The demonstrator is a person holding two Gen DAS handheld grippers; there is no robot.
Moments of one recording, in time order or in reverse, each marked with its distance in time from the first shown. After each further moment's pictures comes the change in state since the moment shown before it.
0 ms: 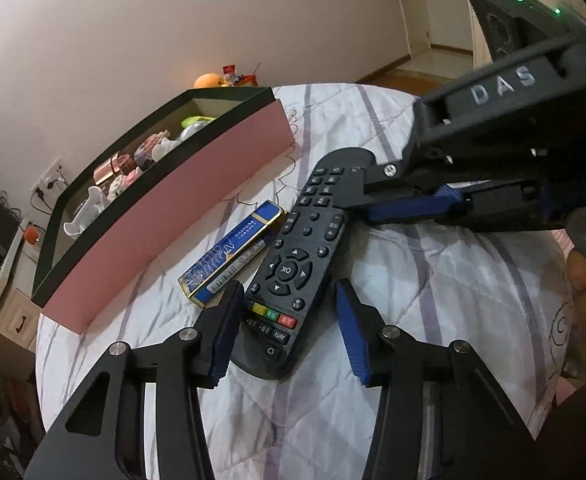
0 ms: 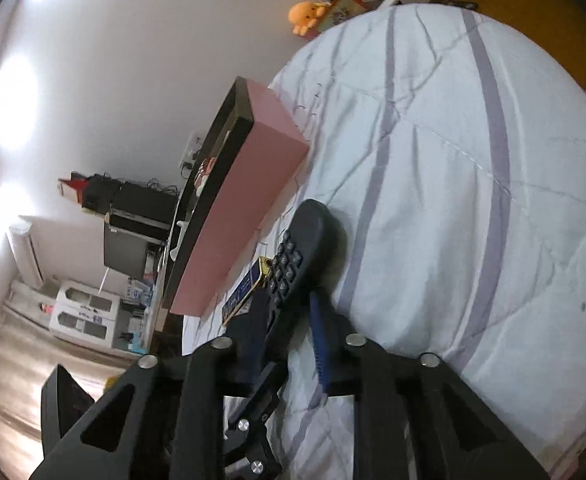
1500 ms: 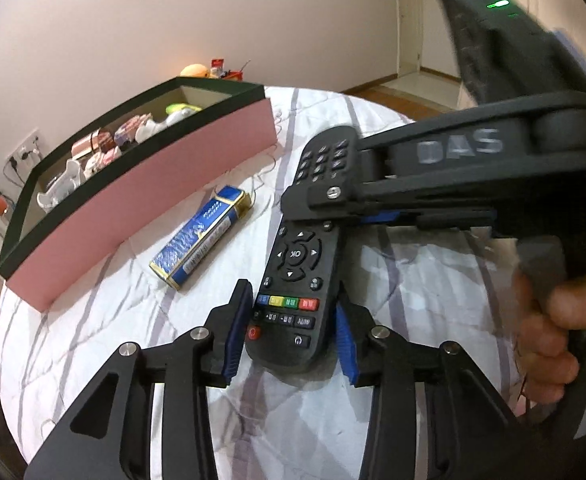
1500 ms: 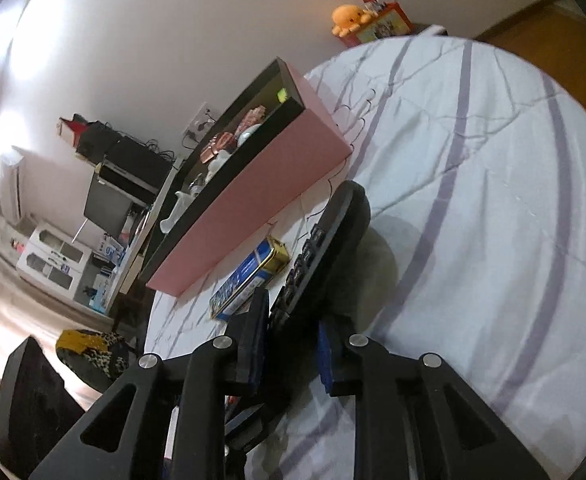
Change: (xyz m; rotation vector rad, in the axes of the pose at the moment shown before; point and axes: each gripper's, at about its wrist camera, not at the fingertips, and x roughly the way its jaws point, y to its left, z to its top) left arm -0.001 0.002 -0.009 -0.118 -0.010 -0.134; right arm 0.026 0.033 -0.001 -0.266 0.026 -0.082
